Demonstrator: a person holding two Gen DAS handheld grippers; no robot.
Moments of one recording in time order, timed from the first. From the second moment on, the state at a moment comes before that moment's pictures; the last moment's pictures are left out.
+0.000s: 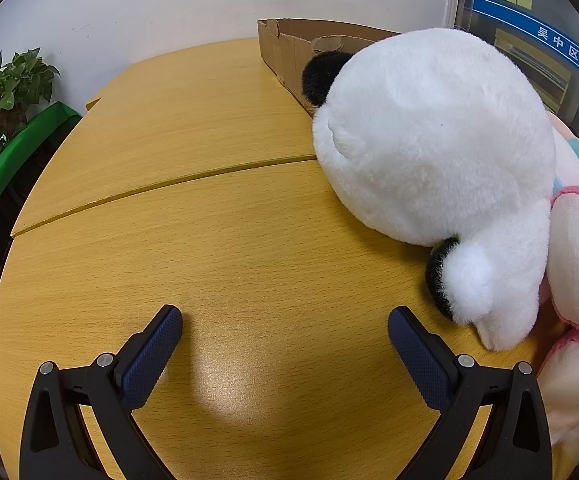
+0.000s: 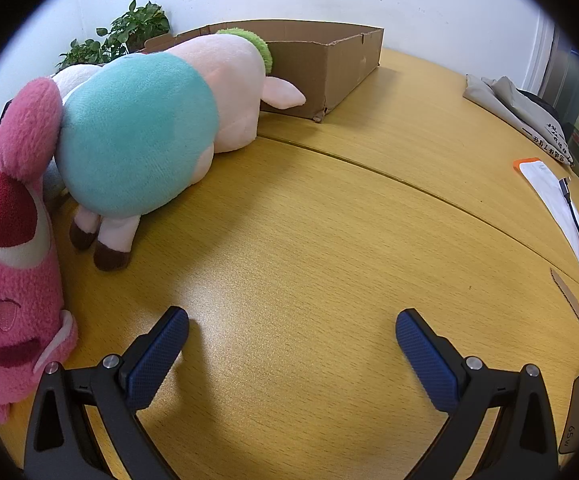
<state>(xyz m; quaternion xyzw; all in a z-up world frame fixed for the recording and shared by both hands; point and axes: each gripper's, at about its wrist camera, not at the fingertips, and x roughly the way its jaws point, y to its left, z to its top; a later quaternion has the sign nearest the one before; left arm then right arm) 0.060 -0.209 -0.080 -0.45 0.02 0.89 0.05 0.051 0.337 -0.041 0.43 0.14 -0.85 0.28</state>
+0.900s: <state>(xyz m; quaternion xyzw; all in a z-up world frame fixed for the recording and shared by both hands) 0.068 -0.208 -0.075 -0.45 0.02 0.89 0.05 0.051 0.337 -0.041 0.43 0.14 -0.85 0.28</state>
